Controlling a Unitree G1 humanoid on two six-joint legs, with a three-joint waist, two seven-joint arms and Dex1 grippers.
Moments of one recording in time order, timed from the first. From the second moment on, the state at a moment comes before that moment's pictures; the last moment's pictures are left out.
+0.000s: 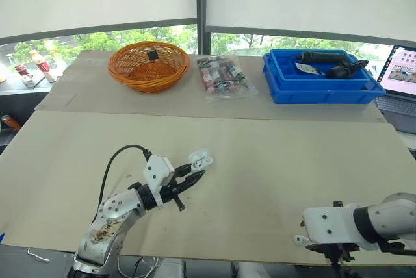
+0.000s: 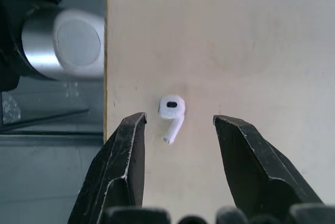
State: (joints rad) left arm 0.01 0.43 -0.08 -0.42 -0.36 0.26 -0.72; right arm 0.28 -1.29 -0.12 -0.89 0.09 0.62 1.17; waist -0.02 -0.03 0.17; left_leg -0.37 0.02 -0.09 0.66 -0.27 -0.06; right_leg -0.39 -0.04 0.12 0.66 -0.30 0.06
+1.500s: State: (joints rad) left arm -0.06 0.39 -0.10 -0.37 -0.36 0.25 -0.73; right arm -0.12 -0.98 0.03 -0.79 0.20 0.73 0.97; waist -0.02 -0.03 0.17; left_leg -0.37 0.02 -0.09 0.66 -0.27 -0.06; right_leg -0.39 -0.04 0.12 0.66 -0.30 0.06
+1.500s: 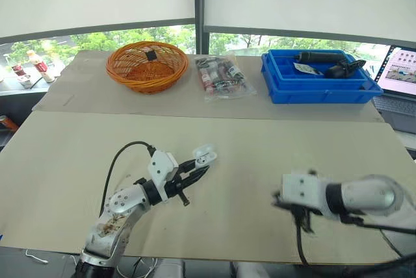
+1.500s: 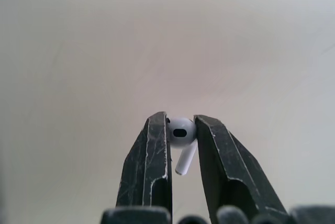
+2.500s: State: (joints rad) left arm -0.24 0.32 -0.13 -0.22 -0.39 0.24 -0.80; right arm -0.21 -0.33 0.12 -0.57 0.24 0.42 0.52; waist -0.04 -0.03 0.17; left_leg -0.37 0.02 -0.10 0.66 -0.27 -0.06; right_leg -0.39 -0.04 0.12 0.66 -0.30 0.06
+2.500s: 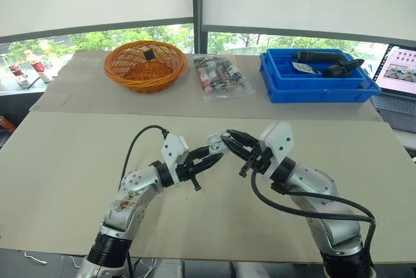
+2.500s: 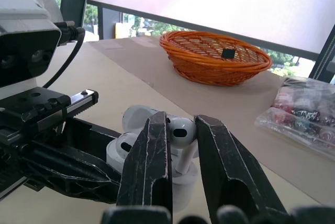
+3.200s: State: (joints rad) left arm -0.24 0.33 -0.13 -0.22 -0.39 0.24 -0.80; right arm -0.19 -0.37 0.16 -0.54 0.17 0.33 0.52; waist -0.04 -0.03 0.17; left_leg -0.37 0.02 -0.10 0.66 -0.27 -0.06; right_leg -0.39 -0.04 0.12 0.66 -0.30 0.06
